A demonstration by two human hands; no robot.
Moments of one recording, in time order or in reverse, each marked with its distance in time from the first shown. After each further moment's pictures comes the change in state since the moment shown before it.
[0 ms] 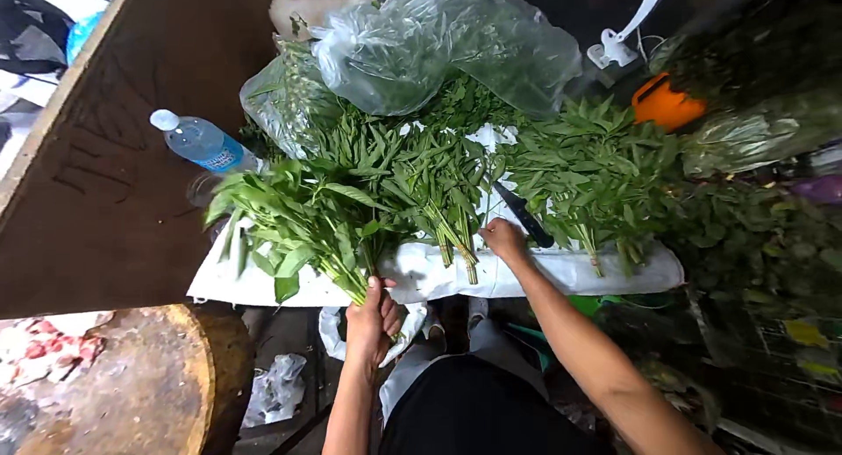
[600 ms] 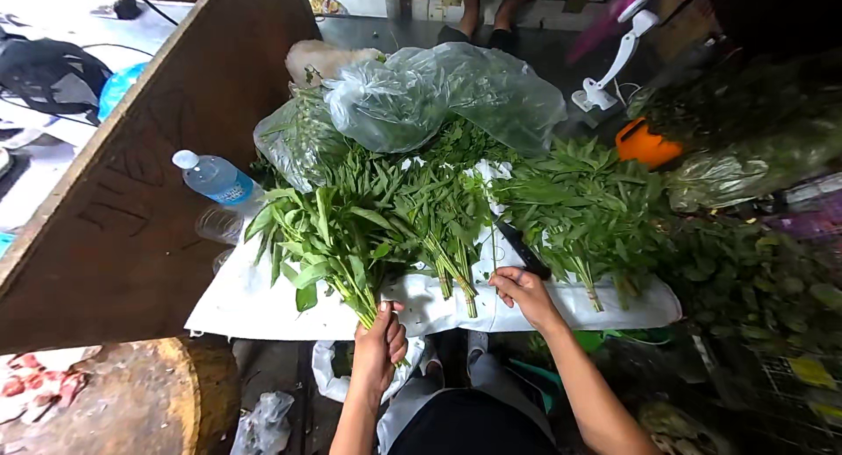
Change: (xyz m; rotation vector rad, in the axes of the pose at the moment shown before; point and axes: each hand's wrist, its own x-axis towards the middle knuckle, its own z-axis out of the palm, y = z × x) left_hand 0.013 -0.001 0.007 -0.116 -0.116 -0.020; right_hand -0.081 0.028 -0.020 0.926 -0.096 -0.380
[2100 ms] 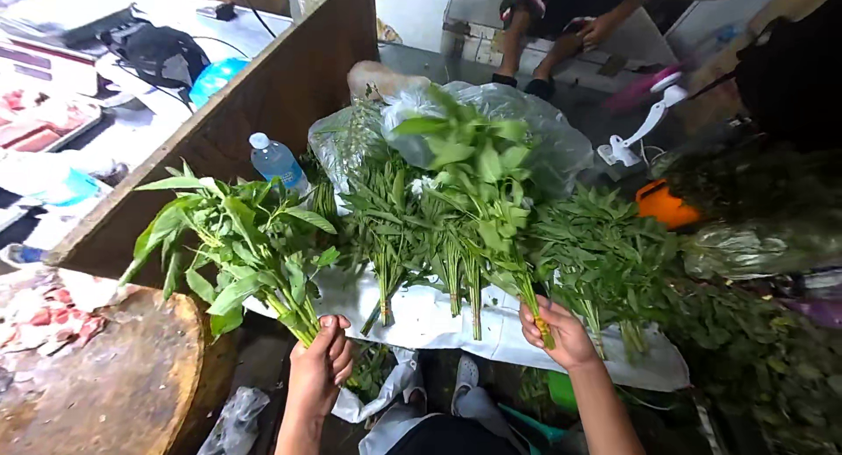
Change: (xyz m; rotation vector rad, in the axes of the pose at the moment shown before) left_hand -0.047 0.055 -0.051 0.015 0.146 0.276; right_hand -0.013 -0.038 -0.025 0.532 -0.429 0.075
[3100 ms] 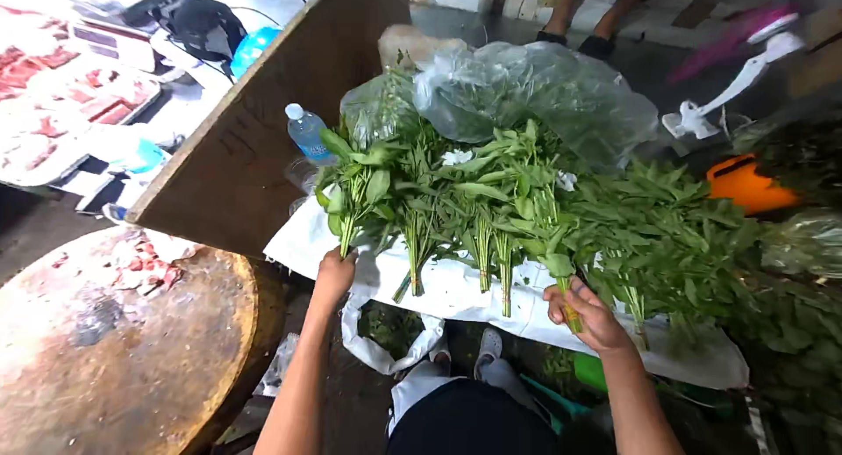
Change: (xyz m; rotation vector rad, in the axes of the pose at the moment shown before) left_hand 0.103 0.030 -0.048 1.301 0.158 0.003; right_hand -0.005 0.027 -0.024 -0.196 0.045 -0.013
